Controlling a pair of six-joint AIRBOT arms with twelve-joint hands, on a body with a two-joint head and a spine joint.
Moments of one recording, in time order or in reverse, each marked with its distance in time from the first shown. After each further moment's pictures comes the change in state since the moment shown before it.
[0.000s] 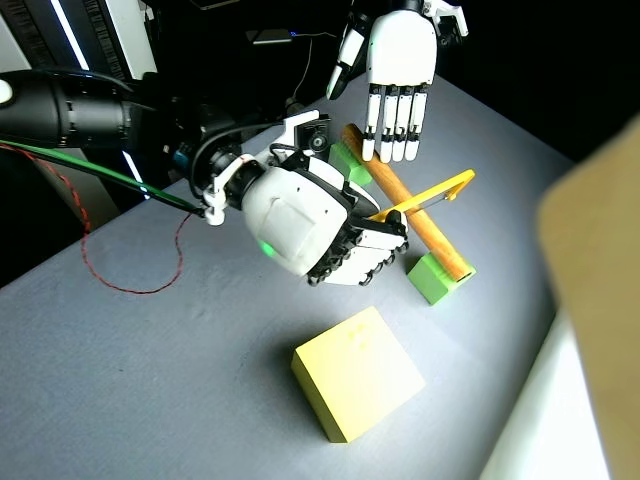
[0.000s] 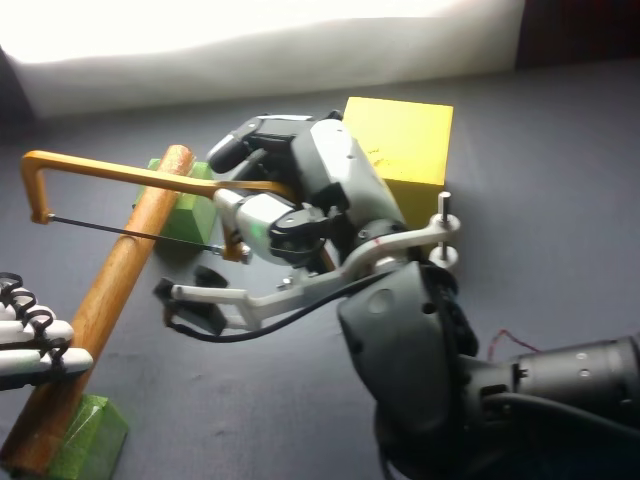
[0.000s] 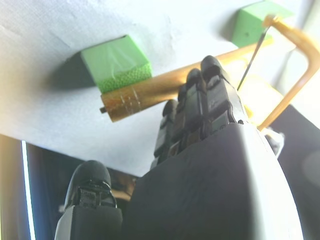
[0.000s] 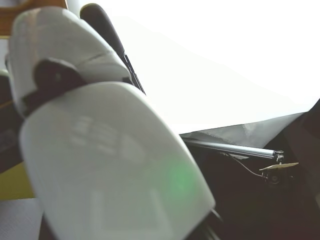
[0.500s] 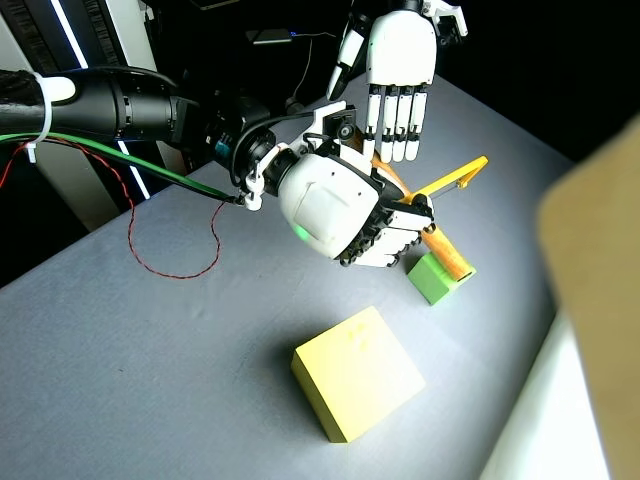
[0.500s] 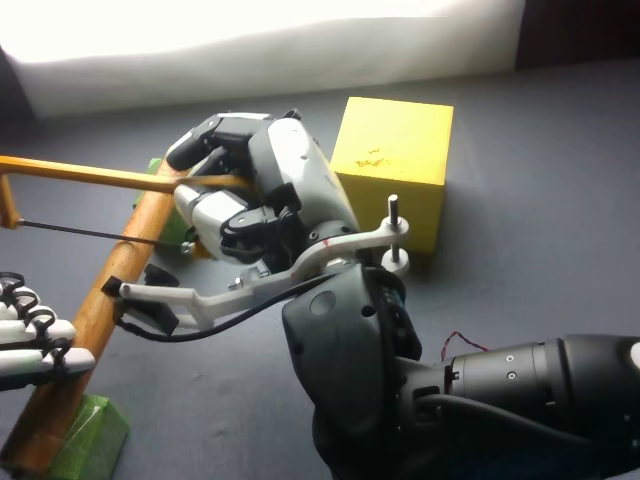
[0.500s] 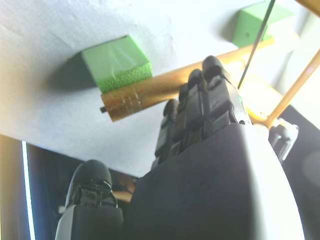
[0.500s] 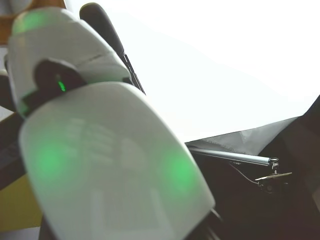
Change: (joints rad) left arm -0.001 0.000 -0.006 0.000 0.005 0.000; right arm 0.021 -0.089 0.064 0.025 0.012 0.003
